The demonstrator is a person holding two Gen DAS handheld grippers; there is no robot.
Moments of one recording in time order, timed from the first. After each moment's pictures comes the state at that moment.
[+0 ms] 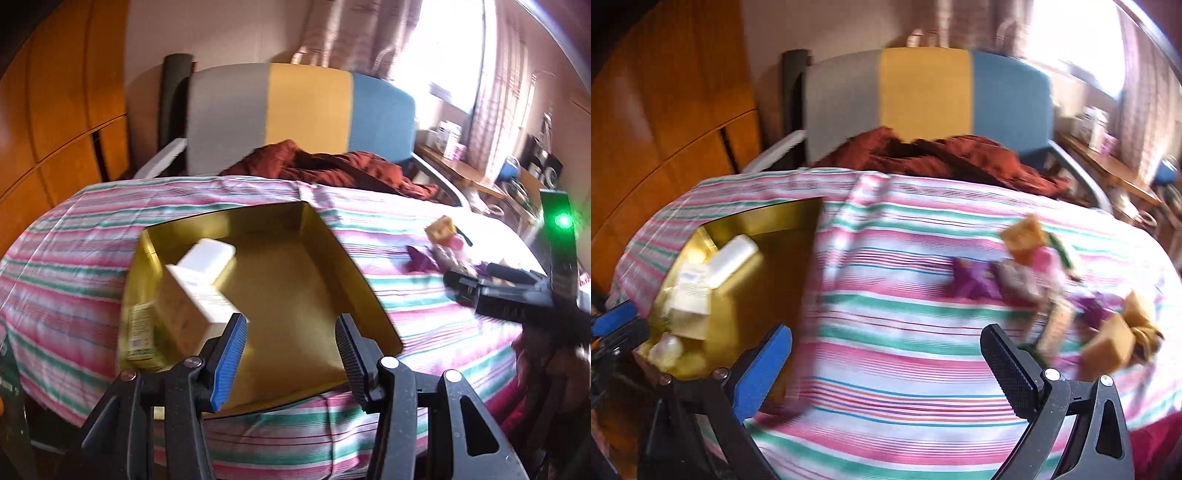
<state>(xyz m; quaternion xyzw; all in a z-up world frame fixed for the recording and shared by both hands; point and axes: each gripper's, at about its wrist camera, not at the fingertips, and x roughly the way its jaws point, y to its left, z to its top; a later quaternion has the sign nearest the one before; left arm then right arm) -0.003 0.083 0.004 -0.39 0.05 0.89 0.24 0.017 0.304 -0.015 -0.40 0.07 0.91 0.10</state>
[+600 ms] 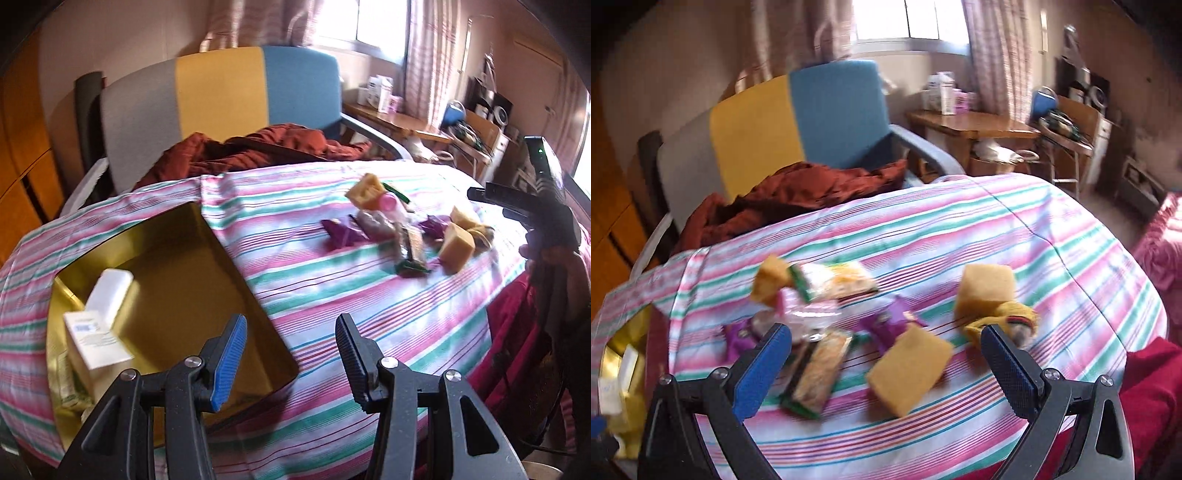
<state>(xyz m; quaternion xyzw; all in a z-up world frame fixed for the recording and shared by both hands) 0.014 0.195 -0.006 -0.40 0.14 0.84 0.34 0.096 0.520 -0.001 -0.34 0.18 0.86 0.32</state>
